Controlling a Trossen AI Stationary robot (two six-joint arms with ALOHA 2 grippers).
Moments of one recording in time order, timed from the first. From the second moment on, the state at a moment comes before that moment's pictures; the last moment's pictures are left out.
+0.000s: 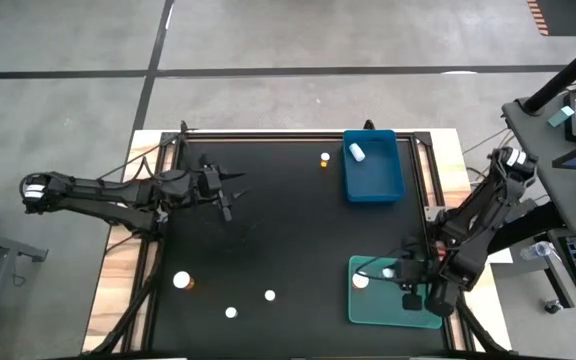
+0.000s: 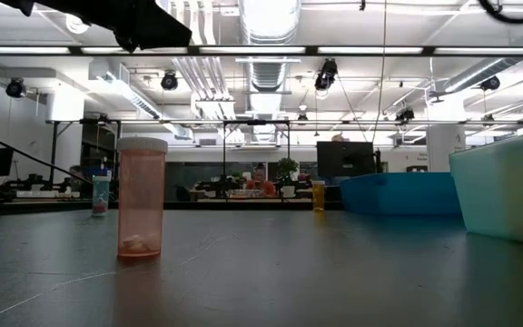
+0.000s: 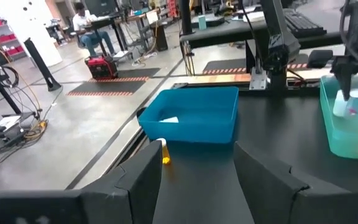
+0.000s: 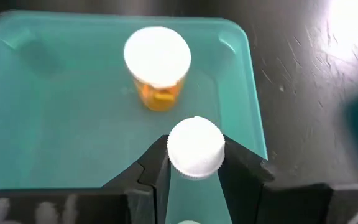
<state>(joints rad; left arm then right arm) -0.02 0.84 0.64 0.05 -0.40 0.12 1.05 1.23 0.66 -0.70 0.61 1.02</state>
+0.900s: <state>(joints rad) -0.02 0.84 0.64 0.04 -0.40 0.12 1.02 1.37 0.66 -0.66 0.59 1.01</state>
